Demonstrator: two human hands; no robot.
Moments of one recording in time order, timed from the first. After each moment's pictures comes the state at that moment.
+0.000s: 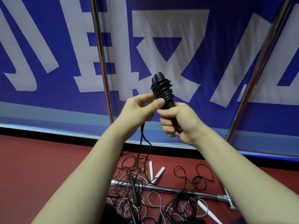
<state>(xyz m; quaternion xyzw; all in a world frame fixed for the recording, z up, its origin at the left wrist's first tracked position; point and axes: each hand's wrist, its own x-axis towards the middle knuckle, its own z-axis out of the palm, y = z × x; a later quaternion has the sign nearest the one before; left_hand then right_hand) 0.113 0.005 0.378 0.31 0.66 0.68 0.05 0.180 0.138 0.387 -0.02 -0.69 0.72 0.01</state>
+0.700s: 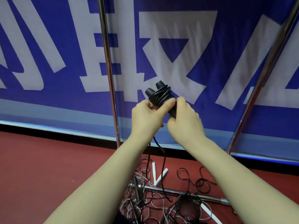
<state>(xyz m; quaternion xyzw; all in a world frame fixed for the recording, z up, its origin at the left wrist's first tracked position) 0.130 0.027 0.372 0.14 0.74 0.65 -0.08 0.172 0.126 0.370 -0.09 -0.93 0.23 0.28</state>
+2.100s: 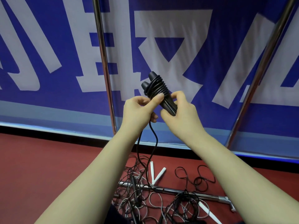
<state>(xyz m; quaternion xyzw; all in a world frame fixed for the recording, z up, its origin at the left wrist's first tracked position) 0.119 0.018 0.376 0.16 0.70 0.70 -0.06 0.173 0.135 0.375 -0.05 -0.89 0.36 0.28</state>
